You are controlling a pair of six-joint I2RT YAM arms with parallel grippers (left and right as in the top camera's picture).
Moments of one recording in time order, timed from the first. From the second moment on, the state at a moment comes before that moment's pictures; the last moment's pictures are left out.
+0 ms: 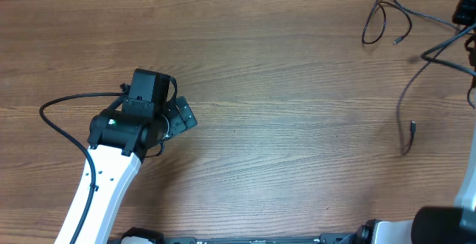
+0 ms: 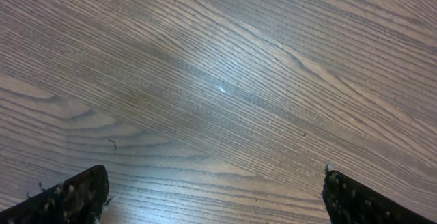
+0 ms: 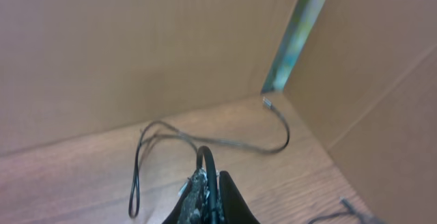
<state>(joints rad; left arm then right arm) -0.23 1.23 1.13 -1.07 -0.08 -0.70 -0.33 1.57 1.71 -0.57 0.09 -0.07</state>
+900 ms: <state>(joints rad) -0.23 1.23 1.13 -1.07 -0.08 -0.70 -0.35 1.73 1.68 -1.10 0.42 0.77</state>
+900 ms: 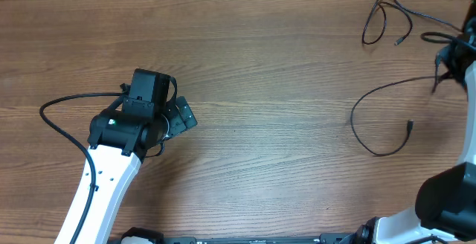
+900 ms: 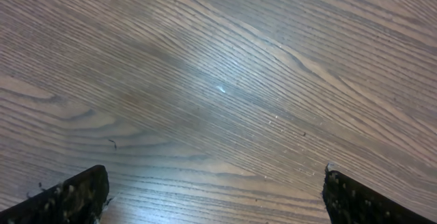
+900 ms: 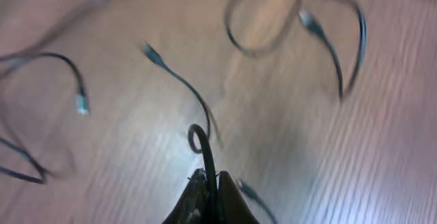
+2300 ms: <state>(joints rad) -0.23 1.23 1.13 -1.07 -0.08 -0.70 -0.35 1.50 1.37 -1.12 0.37 0.90</state>
